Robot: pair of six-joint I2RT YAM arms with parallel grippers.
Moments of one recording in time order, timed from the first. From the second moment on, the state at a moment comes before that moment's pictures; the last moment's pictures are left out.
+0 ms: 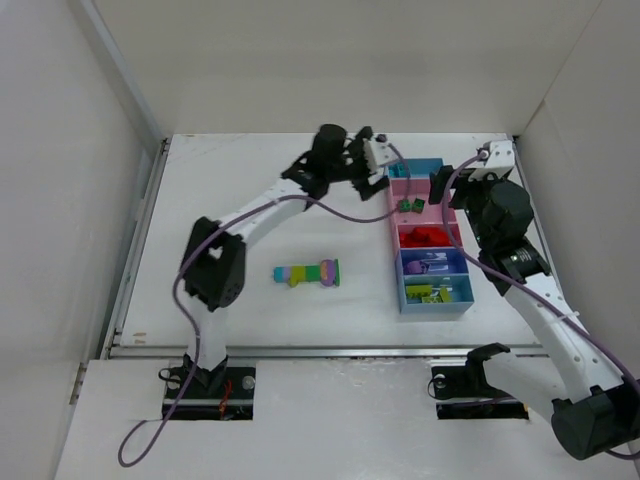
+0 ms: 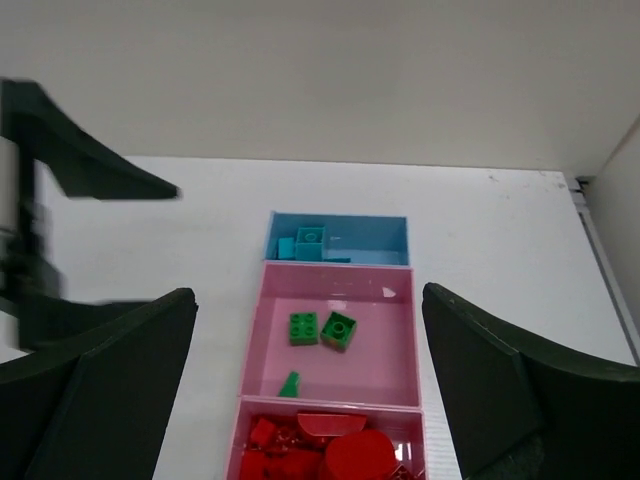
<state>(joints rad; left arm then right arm) -0.69 2.07 1.76 0.05 0.48 0.49 0.29 0.95 0.90 0.06 0.22 0.05</state>
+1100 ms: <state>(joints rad) -0.72 1.73 1.02 -0.38 0.40 0.98 0.41 0.98 0.88 -0.06 0.08 -0.02</state>
